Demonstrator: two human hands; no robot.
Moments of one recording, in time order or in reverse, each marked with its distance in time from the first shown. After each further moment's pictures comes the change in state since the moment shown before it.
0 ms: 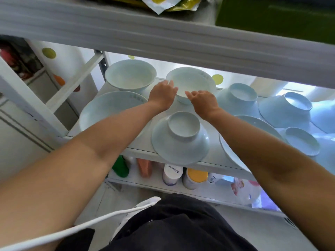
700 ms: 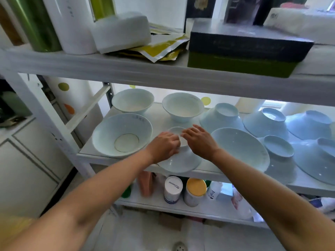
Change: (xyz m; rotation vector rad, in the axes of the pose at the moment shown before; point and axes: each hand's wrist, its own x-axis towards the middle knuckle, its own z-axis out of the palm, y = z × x) left_hand -0.125 0.013 -0.005 0.102 0.076 0.710; right_hand -0.104 -0.022 -0.010 0.084 0.314 -0.277
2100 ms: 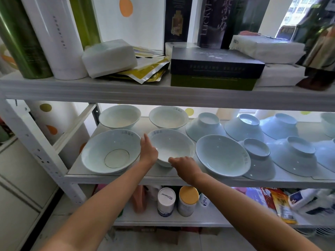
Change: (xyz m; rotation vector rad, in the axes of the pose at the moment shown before) left_hand 0.016 0.011 -0.012 -0.737 0.062 -1.083; right_hand -0.020 -0.067 -0.031 0.161 -0.379 0.326
